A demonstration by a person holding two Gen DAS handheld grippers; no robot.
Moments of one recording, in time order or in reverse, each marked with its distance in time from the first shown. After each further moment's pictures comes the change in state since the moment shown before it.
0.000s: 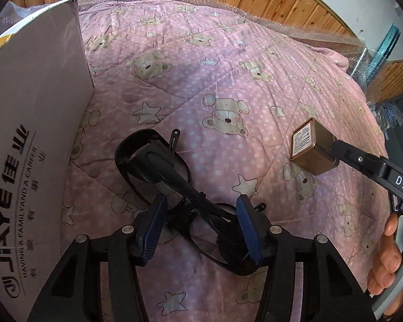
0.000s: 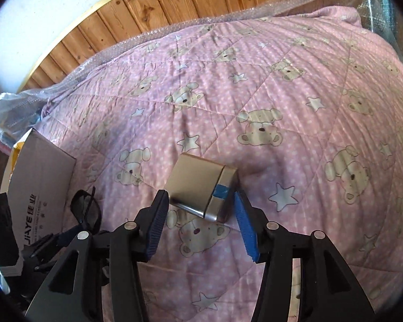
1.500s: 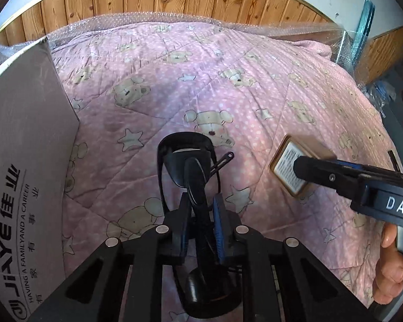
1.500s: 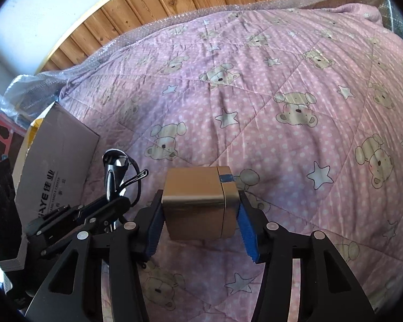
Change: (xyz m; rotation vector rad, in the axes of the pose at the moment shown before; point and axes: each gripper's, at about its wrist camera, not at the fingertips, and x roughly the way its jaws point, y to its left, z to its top) left arm -0.009 -0.018 0.002 0.154 -0.094 -0.015; right arm -0.006 0.026 -0.018 -0.066 0.059 0.078
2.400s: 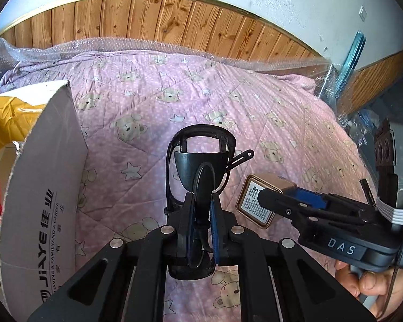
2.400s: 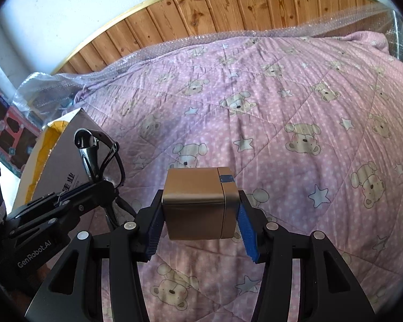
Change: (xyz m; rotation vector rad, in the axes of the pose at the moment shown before) left arm -0.060 0.003 0.021 -0.072 -0.112 -0.072; right arm -0.031 0.028 0.000 -0.091 -0.112 0.004
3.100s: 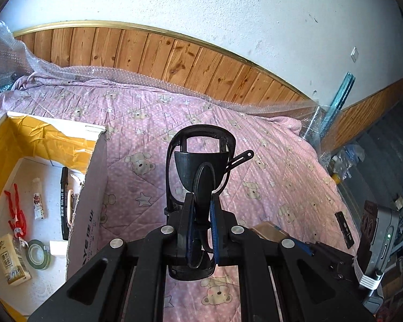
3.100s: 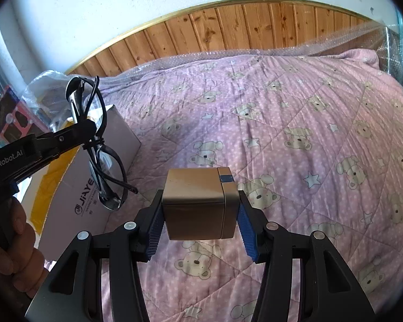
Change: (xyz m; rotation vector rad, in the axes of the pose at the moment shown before) left arm -0.078 0.023 0.016 -0.089 -0.154 -0.080; right arm -0.058 0.039 -0.032 -0.037 -0.067 -0.012
